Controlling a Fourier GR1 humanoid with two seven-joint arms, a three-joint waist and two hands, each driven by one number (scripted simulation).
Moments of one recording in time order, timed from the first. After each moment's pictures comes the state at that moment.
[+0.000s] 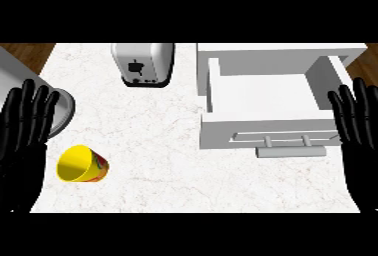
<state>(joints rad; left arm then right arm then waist) 0.00 0.10 0.00 -2.10 -0.02 -0.02 -0.02 -0.01 -0.10 0.01 -2.10 -0.04 0.02 0.01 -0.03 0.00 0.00</state>
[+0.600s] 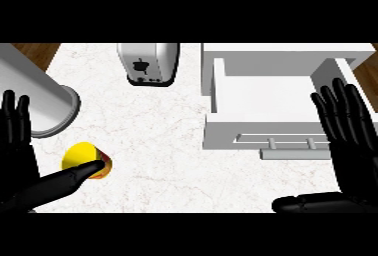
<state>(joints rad) 0.01 0.01 0.05 -2.08 -0.06 0.28 0.04 -0.02 -0.09 0.02 -2.07 -0.10 0.06 0.07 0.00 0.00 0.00</state>
